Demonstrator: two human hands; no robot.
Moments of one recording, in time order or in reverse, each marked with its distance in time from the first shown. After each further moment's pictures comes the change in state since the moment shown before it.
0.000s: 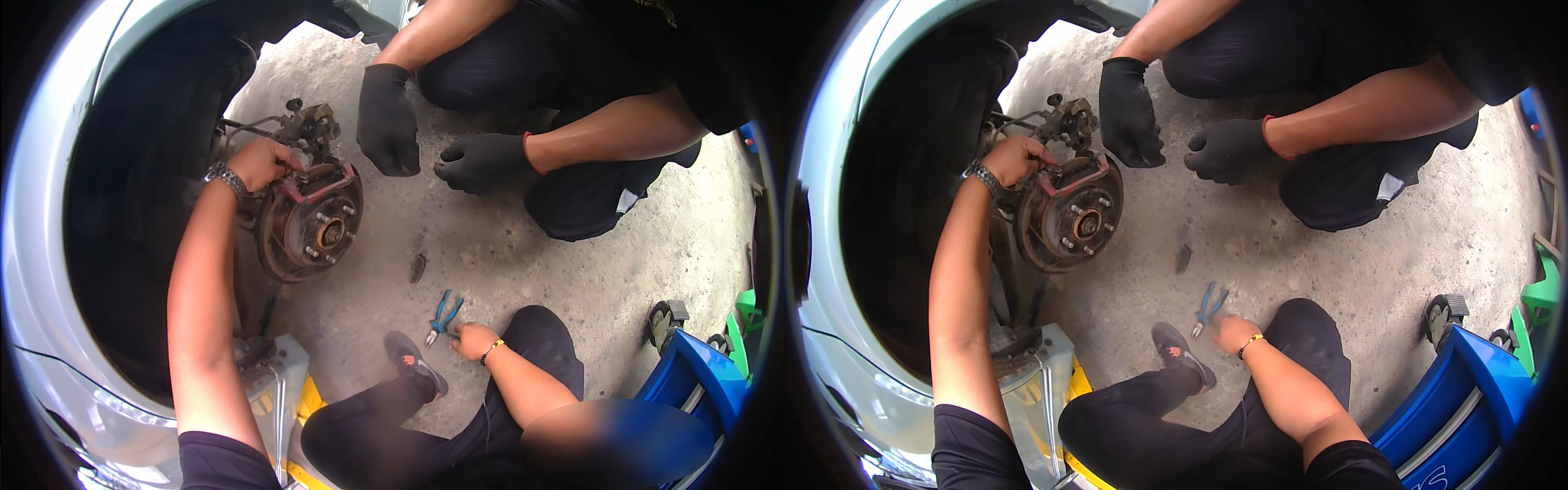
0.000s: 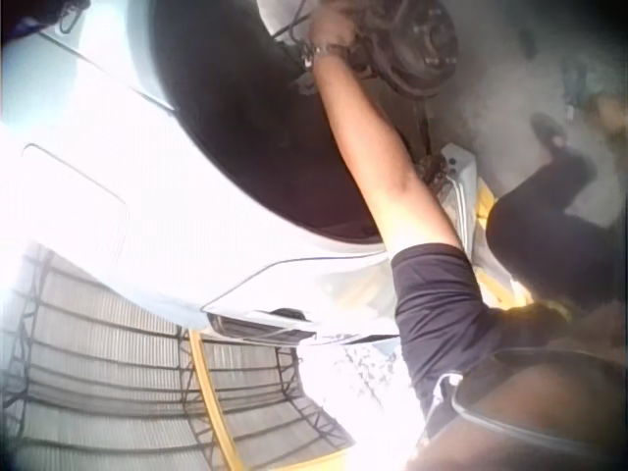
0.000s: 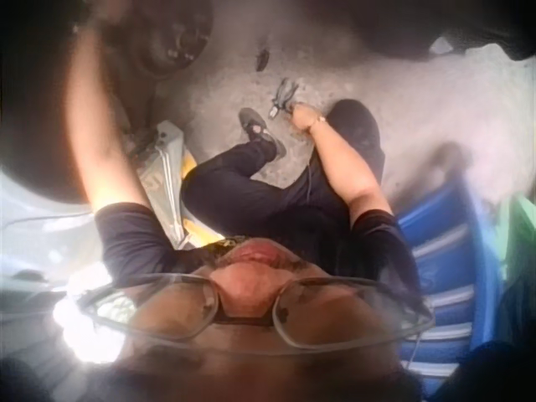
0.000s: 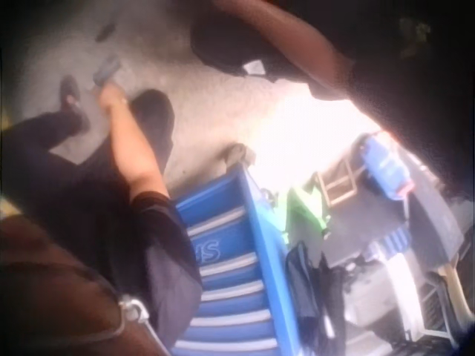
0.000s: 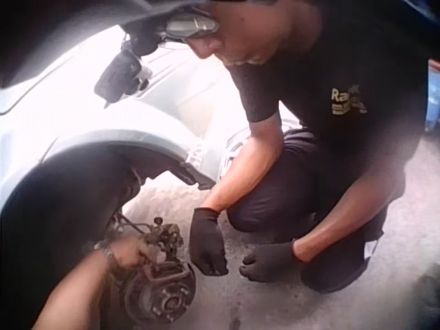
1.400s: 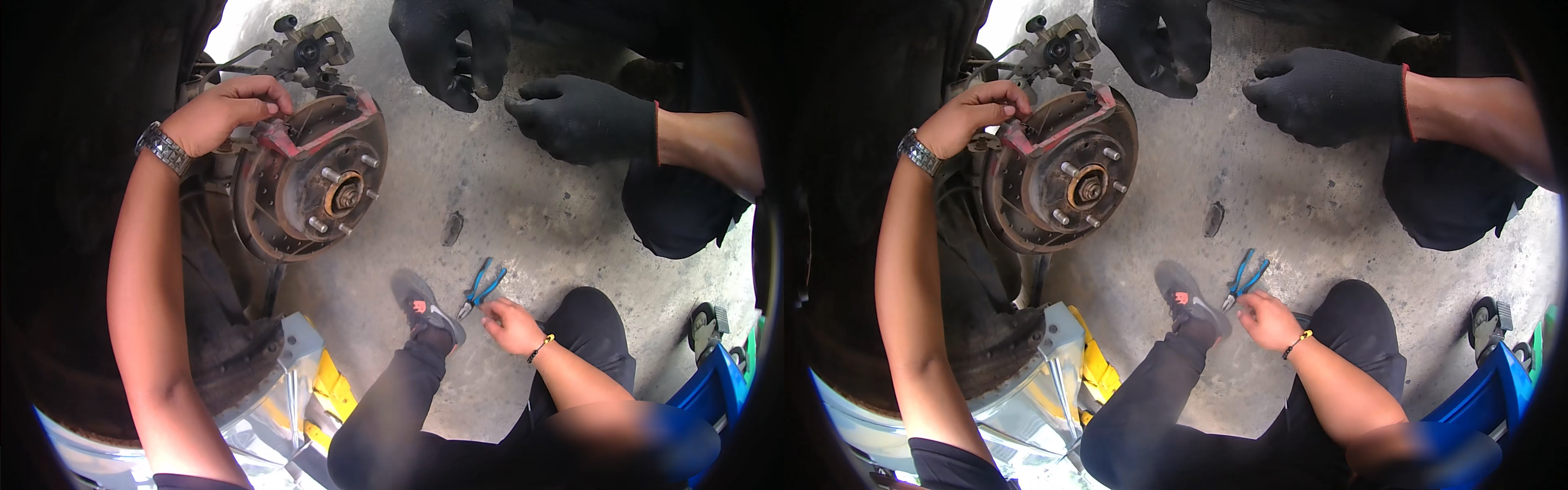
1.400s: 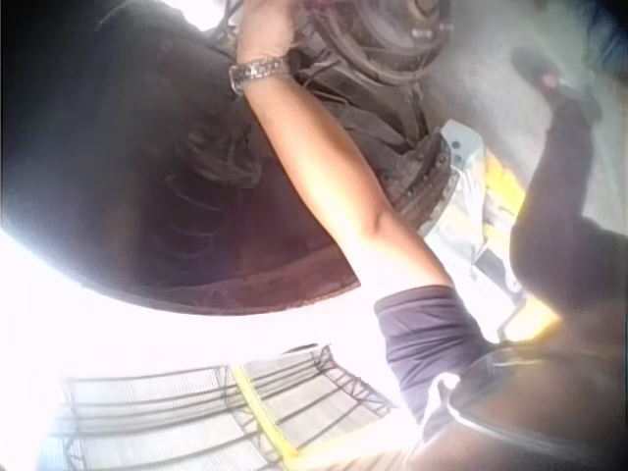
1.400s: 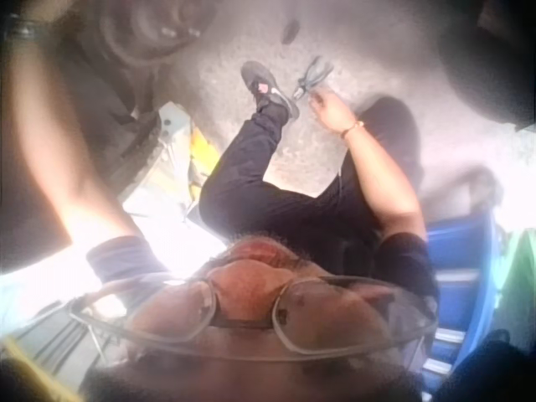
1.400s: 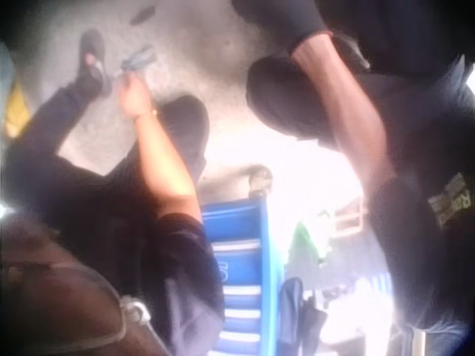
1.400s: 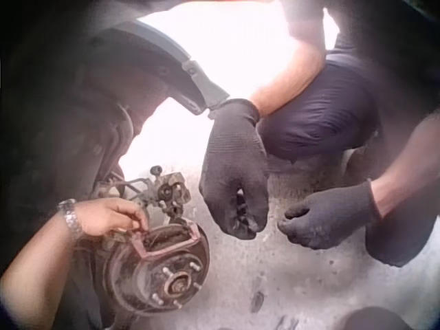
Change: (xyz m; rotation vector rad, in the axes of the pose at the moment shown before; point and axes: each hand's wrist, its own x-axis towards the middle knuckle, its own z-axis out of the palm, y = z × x) left_hand 0.000 -0.028 0.006 -0.457 -0.152 0.069; right_hand 0.017 -0.009 0.002 0.402 0.149 -0.170
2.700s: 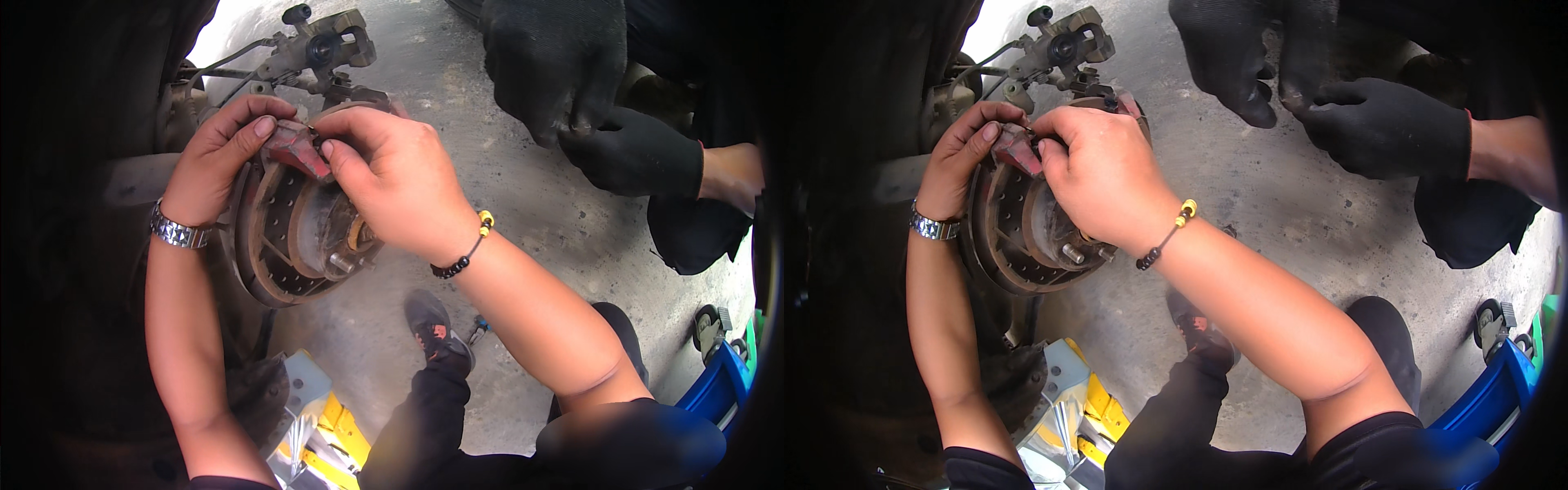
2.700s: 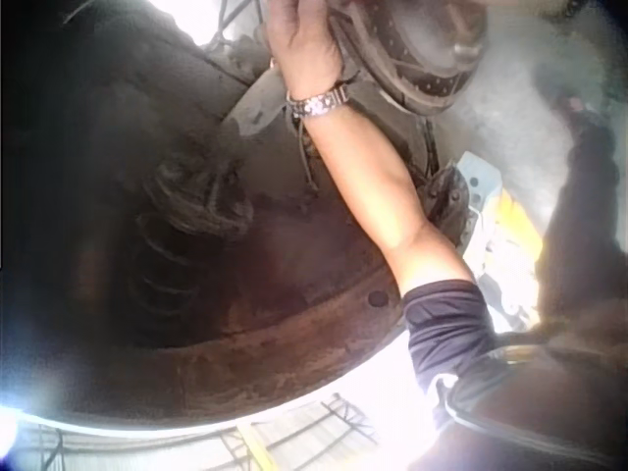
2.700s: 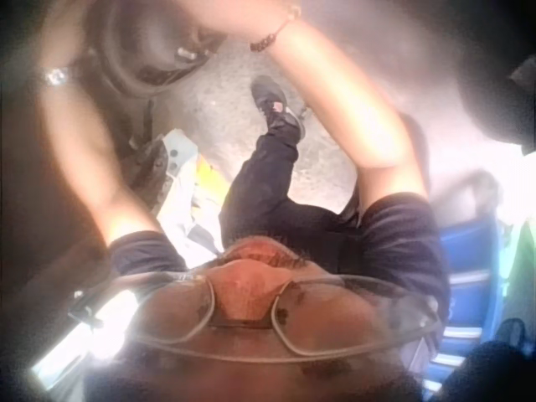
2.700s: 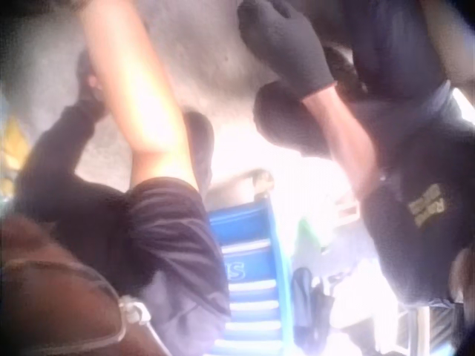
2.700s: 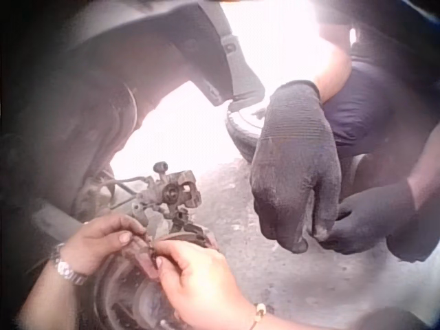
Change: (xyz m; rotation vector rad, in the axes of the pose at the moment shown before) left_hand -0.016 -0.070 0.042 -0.524 0.284 0.216; right_hand 0.194 -0.285 -0.072 0.367 0.723 -0.753
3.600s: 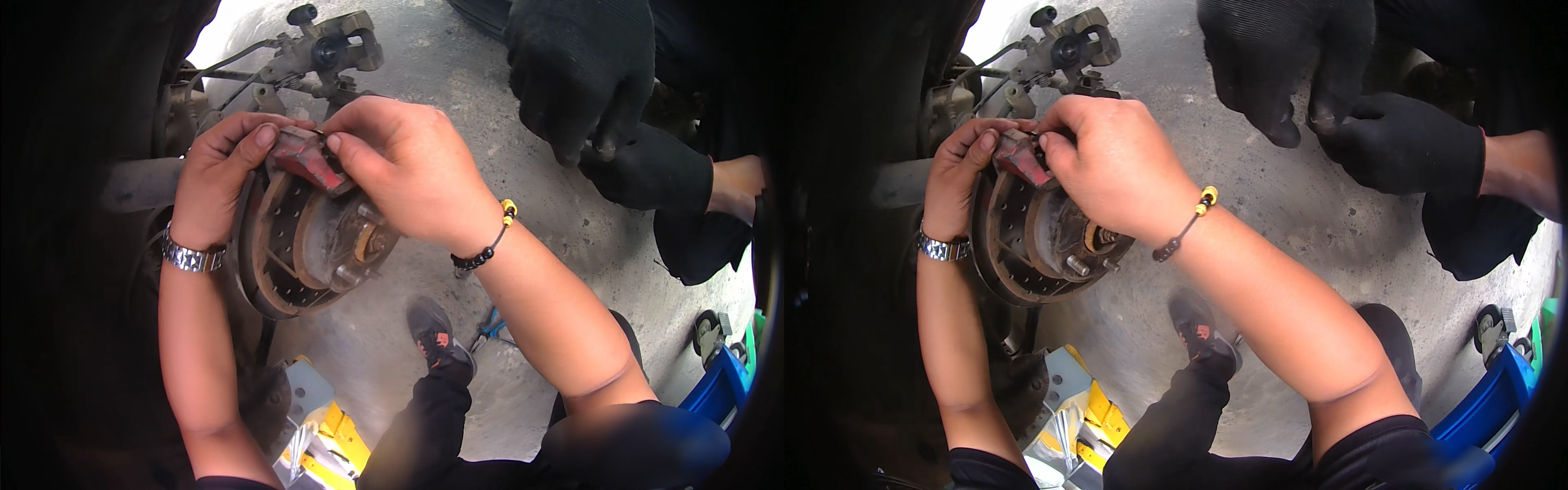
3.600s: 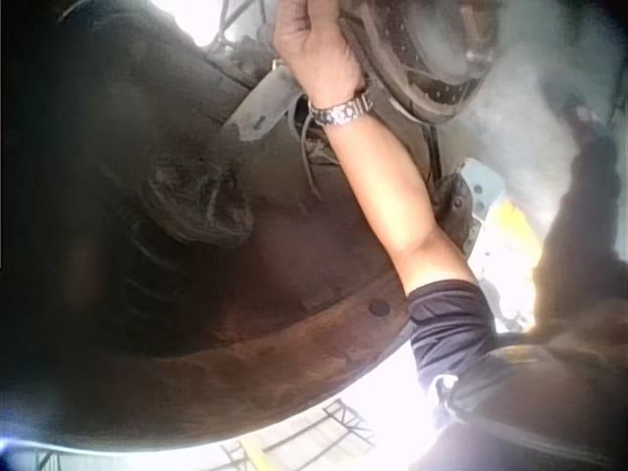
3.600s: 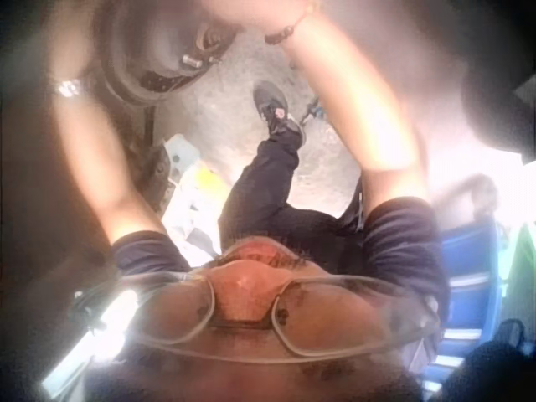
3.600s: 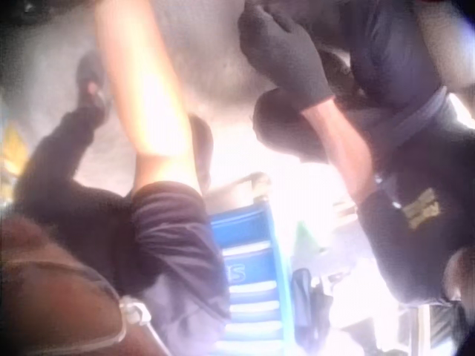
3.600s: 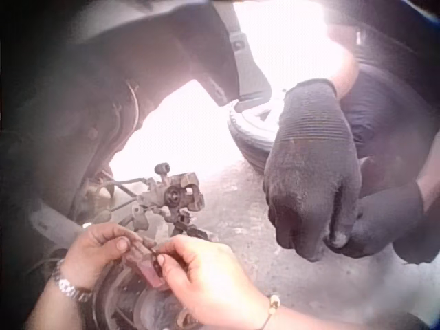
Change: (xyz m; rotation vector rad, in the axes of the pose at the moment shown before) left_hand -0.005 -0.013 0.012 -0.126 0.129 0.098; right_hand 0.019 0.002 -0.010 -0.095 -0.126 0.027
